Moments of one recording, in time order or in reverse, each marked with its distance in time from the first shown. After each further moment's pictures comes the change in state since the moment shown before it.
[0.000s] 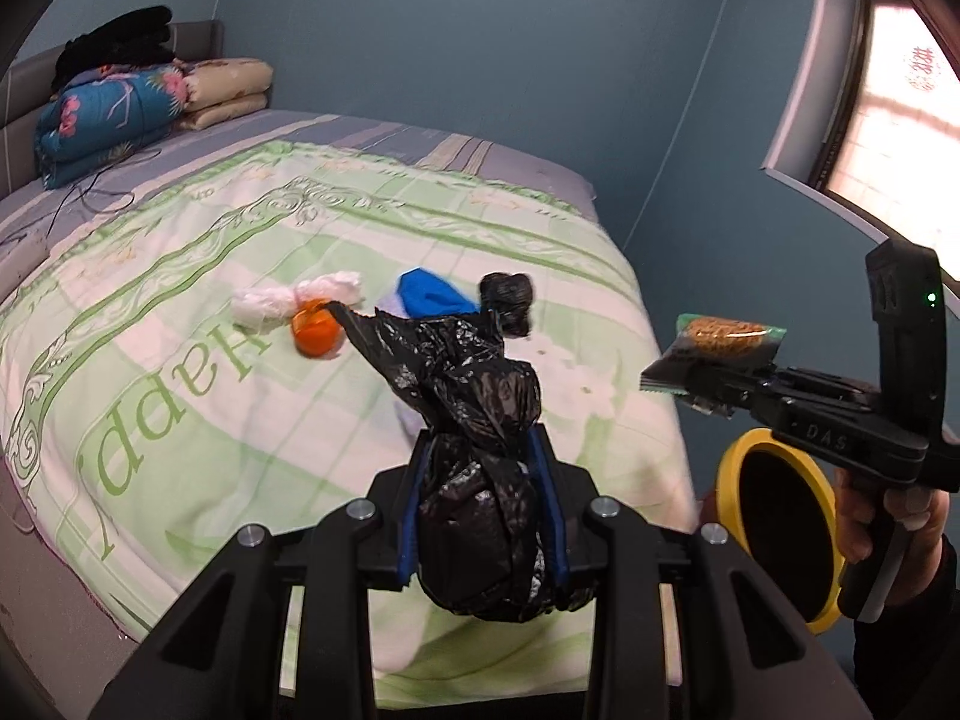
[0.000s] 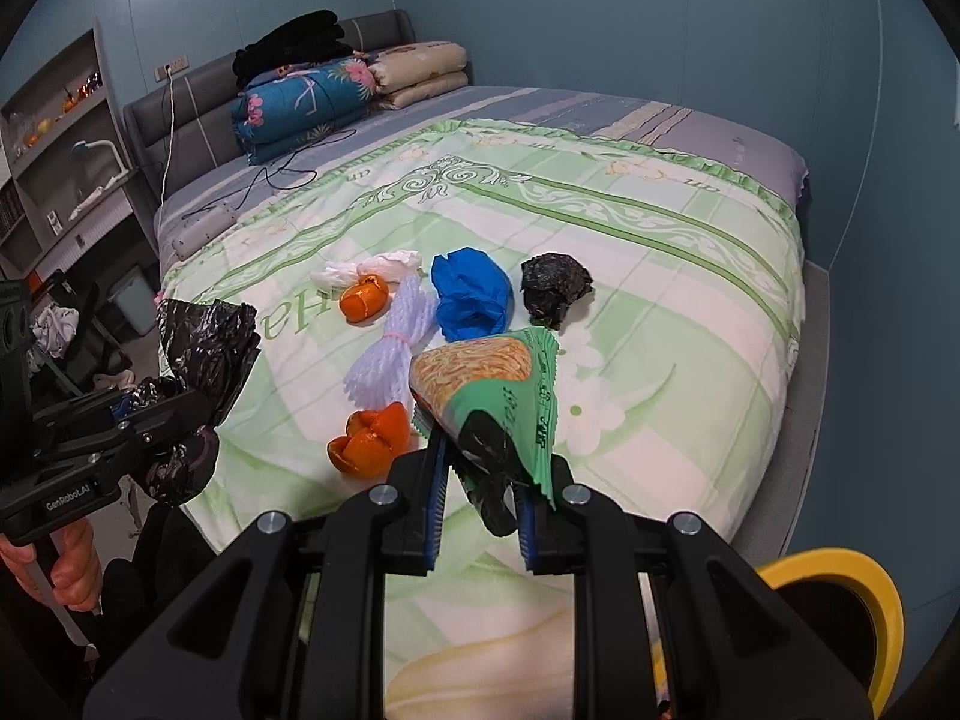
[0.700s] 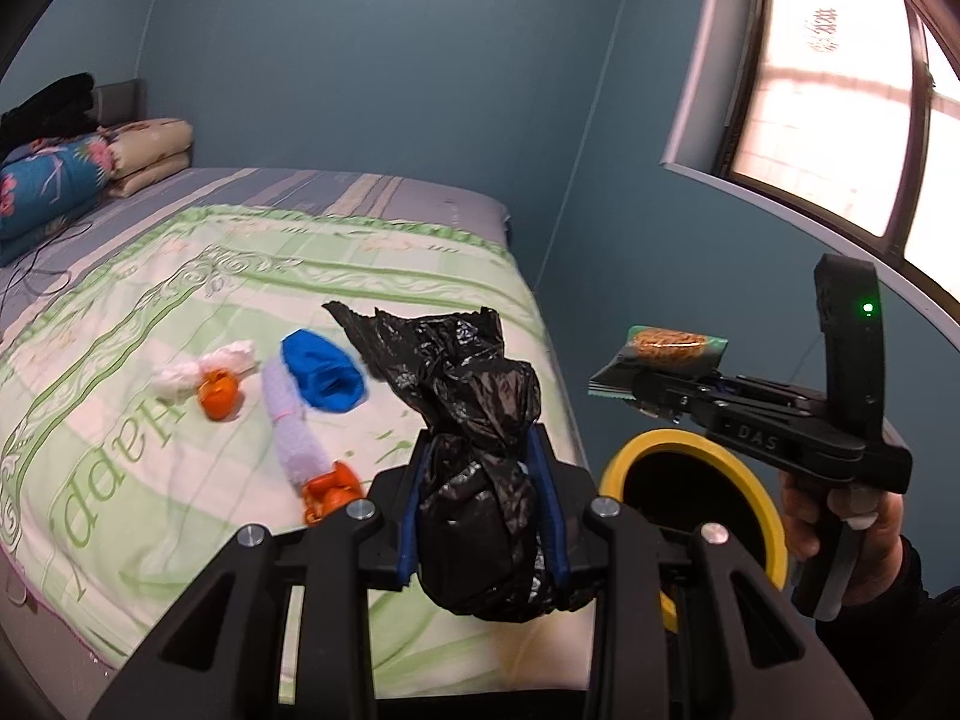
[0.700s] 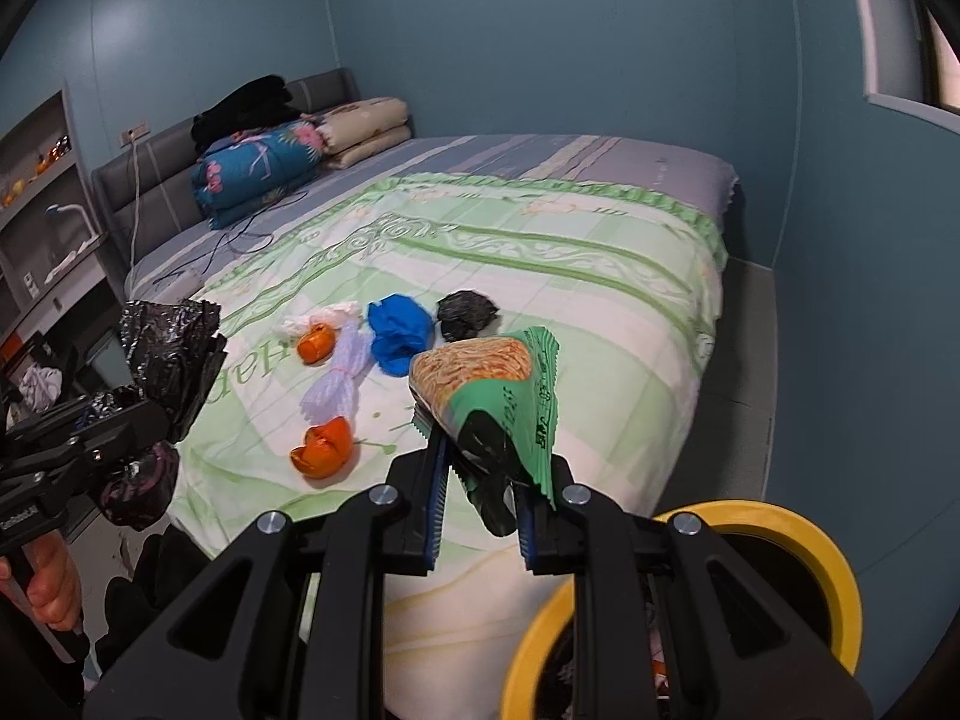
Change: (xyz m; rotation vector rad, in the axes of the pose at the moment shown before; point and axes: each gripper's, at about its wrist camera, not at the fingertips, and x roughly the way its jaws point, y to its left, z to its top) left arm -0.037 -0.090 0.010 0.142 -0.065 -0.138; right arm -0.078 -0.048 -0.027 0.109 -0.127 -0.091
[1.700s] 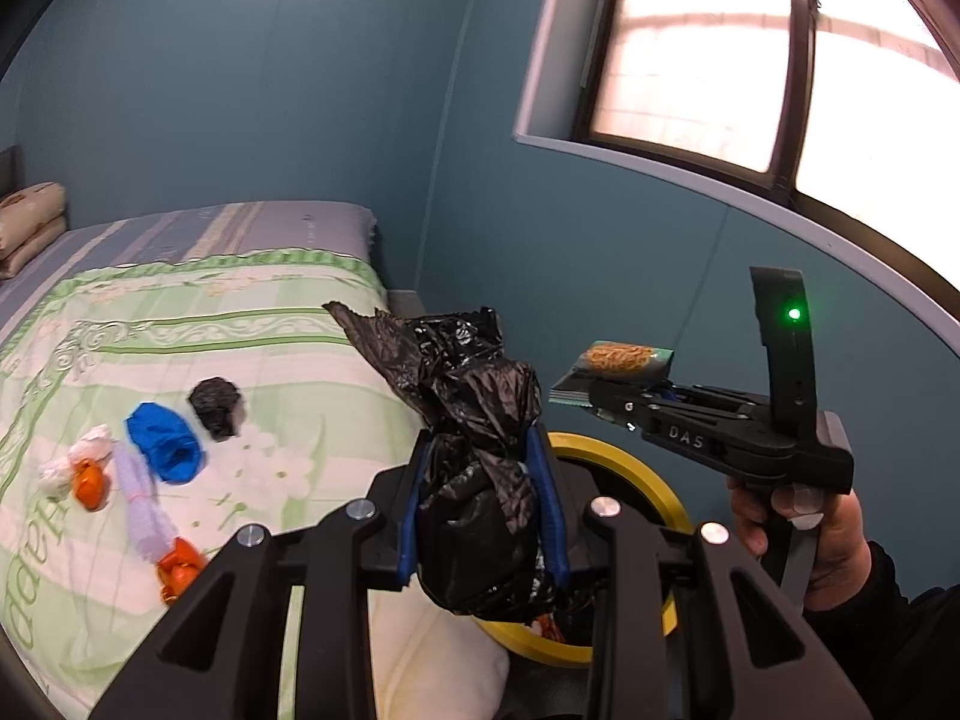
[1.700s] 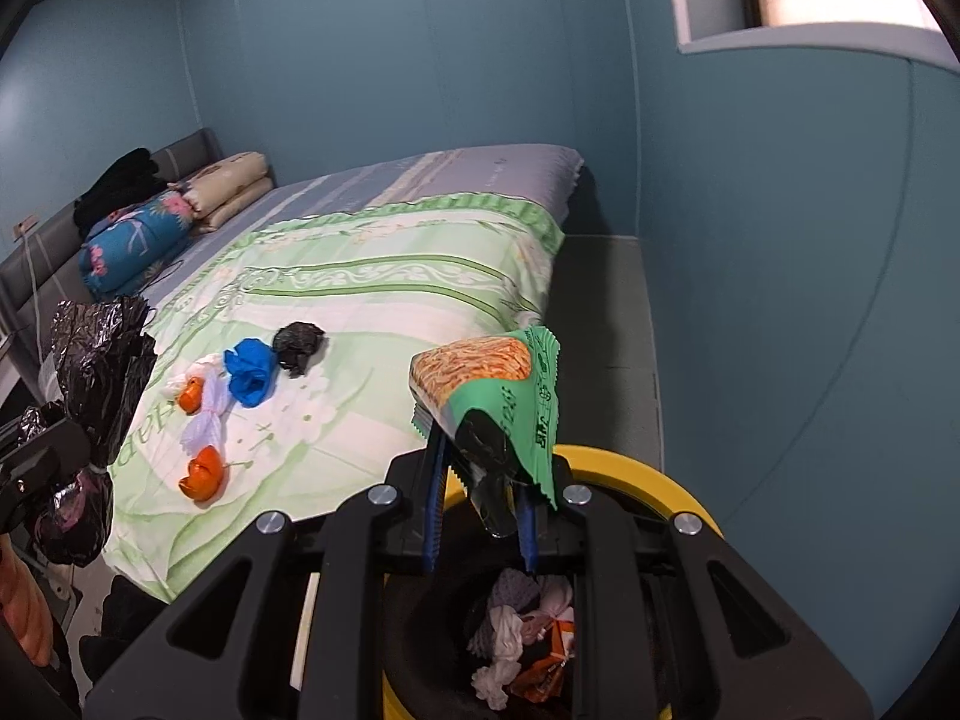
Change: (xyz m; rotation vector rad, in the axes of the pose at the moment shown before) left arm 0.036 -0.113 0.020 0.203 0.029 -0.240; right arm -0.063 -0.101 -0.037 0.226 -0.051 -0.267
